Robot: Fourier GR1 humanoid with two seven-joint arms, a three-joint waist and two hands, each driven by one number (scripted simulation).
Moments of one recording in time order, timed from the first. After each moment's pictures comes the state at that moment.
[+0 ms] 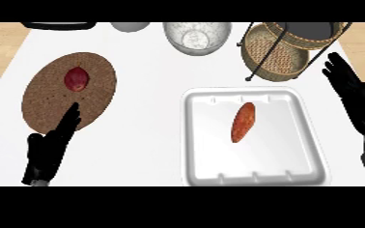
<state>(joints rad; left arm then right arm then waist) 0.05 0.52 -0.28 -1.43 0.29 0.23 0.02 -0.18 -0.57 0.02 -1.41 -0.30 0.01 0.01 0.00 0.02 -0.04</state>
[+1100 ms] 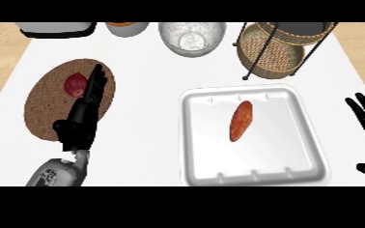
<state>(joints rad) -0.16 0.32 -0.32 -1.54 0.15 0.43 -0.01 0.05 -0.43 -0.26 -1.39 -0.72 0.53 -0.27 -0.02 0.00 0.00</state>
